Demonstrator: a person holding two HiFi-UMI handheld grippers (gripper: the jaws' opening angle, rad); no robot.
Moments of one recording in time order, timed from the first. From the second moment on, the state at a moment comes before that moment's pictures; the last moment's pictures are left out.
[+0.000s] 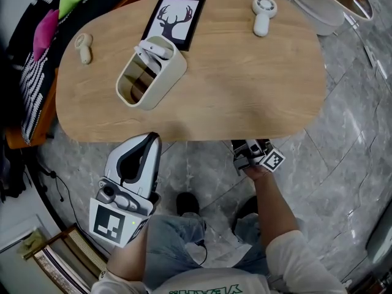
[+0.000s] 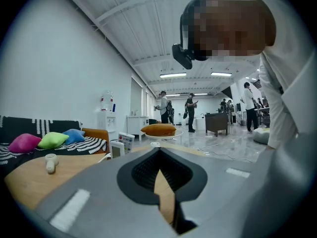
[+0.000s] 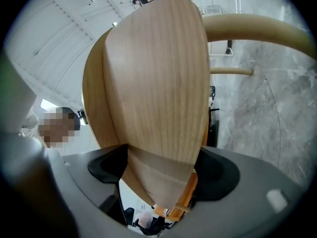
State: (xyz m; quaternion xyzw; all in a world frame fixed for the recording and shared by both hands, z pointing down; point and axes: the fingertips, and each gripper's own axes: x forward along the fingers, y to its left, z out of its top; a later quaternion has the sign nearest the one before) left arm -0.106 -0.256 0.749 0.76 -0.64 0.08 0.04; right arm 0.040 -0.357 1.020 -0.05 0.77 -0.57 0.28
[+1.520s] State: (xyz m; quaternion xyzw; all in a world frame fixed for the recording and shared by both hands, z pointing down) left arm -0.070 -0.233 0.717 0.78 -0.62 0.07 0.09; right arm 0.130 -0.187 1.043 -0.07 0.73 -0.67 0.15
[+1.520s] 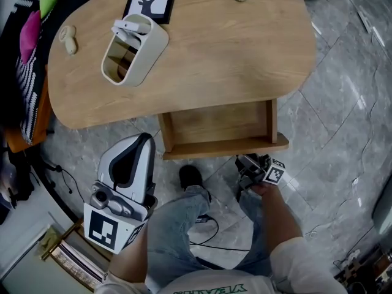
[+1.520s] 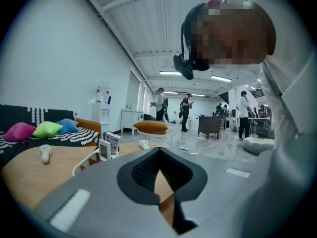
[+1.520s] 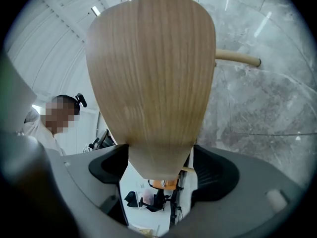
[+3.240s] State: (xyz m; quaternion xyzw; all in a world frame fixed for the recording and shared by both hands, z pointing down) left arm -0.087 -0.238 0.198 0.76 -0.65 -0.03 0.00; right arm 0.178 -0.364 0.209 -0.35 0.94 -0.01 -0.02
